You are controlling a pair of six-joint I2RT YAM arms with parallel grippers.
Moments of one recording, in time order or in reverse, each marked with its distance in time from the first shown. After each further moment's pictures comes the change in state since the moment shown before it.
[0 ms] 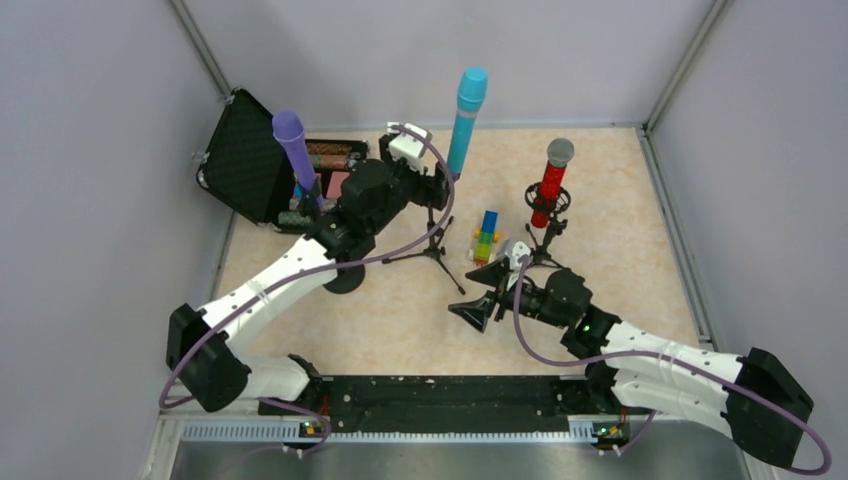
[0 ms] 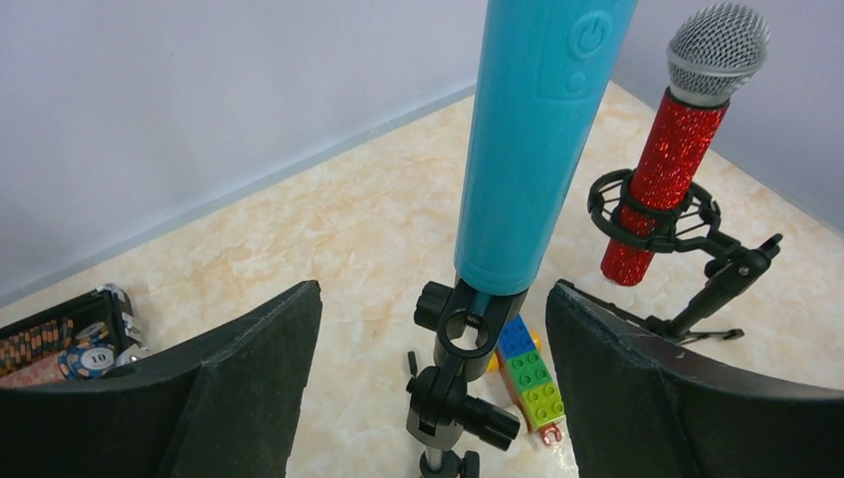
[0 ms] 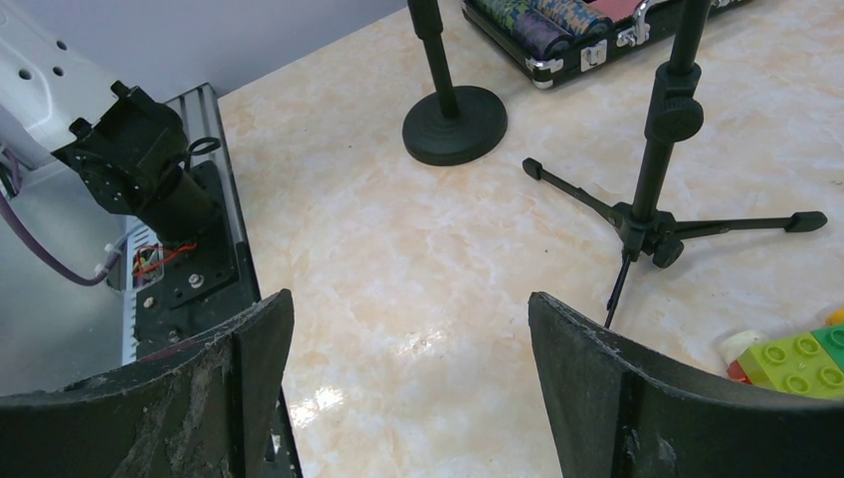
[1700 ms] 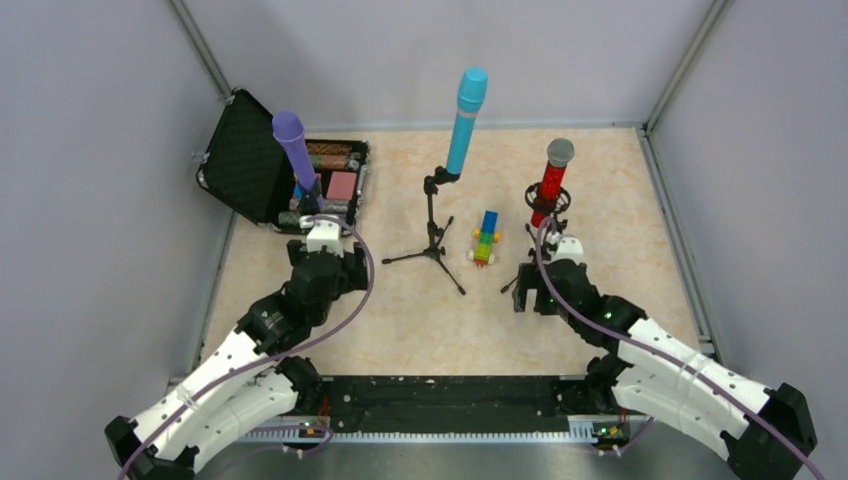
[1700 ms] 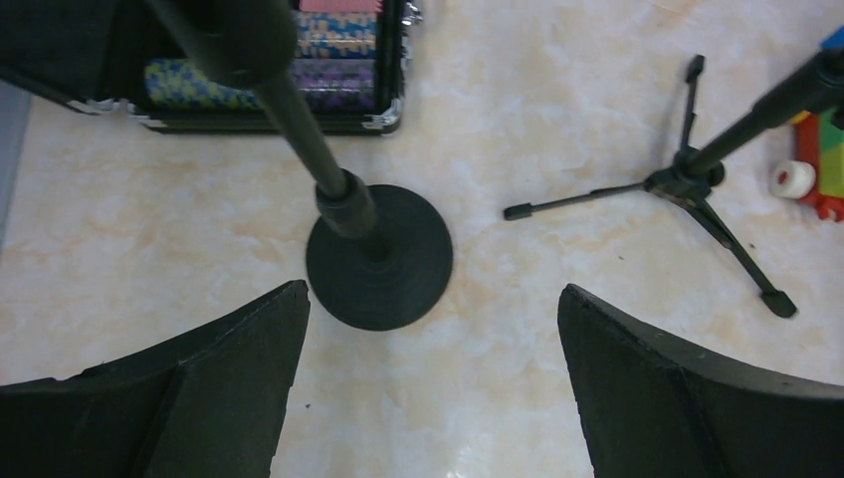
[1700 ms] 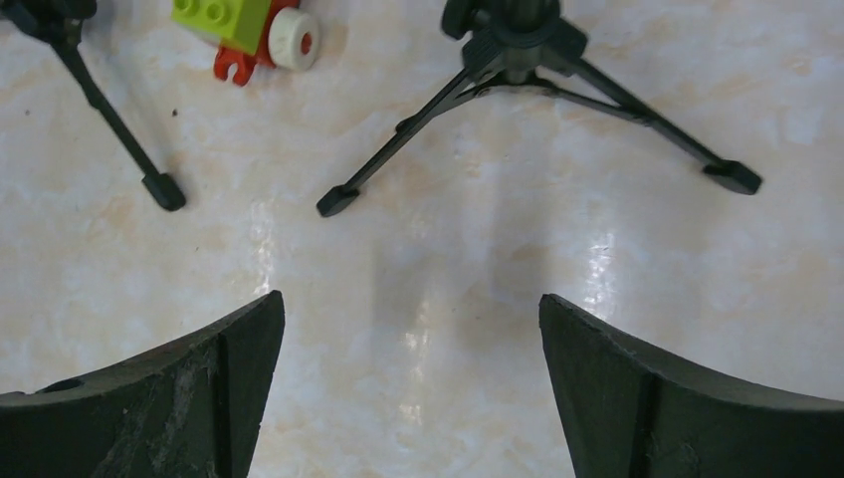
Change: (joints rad) left arm 0.001 -0.663 -0.499 -0.602 -0.450 -0.294; right arm -0.167 -0.109 0.159 -0.985 0.585 0.342
